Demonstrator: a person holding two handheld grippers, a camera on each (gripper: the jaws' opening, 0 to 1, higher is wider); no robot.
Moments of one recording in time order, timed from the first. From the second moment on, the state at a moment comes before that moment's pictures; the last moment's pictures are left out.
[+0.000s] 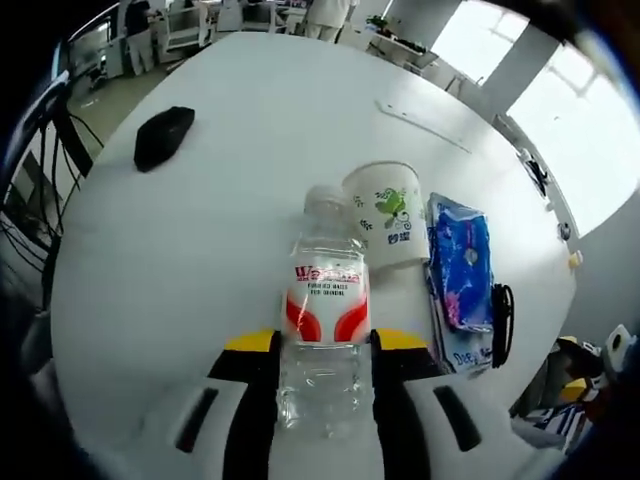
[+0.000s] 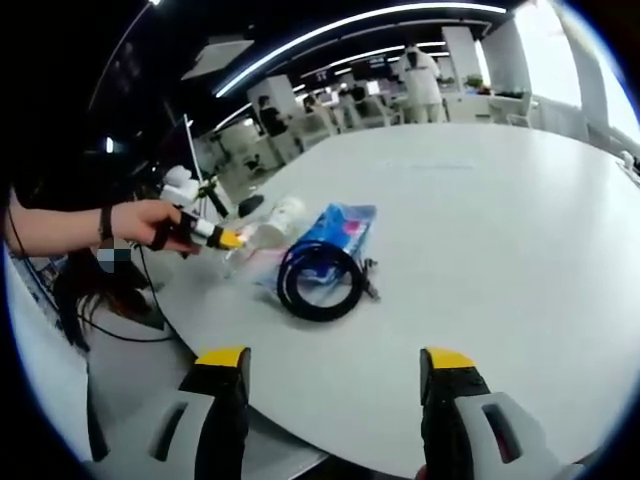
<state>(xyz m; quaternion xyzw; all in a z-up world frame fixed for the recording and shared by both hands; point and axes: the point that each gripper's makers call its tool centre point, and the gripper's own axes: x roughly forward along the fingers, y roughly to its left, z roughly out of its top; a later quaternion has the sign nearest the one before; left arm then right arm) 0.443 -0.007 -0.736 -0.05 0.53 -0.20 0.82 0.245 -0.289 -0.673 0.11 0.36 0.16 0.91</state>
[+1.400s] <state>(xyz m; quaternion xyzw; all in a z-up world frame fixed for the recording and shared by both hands) 0.368 0.058 -0.737 -0.03 0.57 -0.21 0.79 0.261 -0.272 -0.673 0.10 0.36 0.18 0.91</state>
